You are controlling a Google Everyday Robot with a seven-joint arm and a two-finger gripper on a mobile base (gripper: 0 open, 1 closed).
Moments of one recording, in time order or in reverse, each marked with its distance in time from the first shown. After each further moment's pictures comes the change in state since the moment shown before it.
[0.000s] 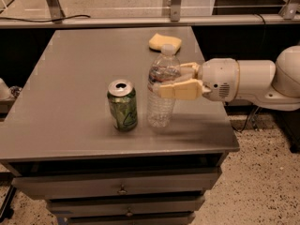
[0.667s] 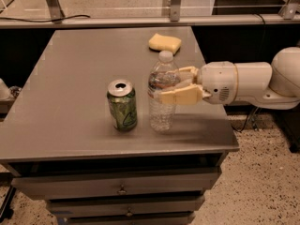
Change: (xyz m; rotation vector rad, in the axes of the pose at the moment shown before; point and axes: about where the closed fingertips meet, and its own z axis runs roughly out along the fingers) arm 0.015 0.003 0.000 -0.063 0.023 -0.043
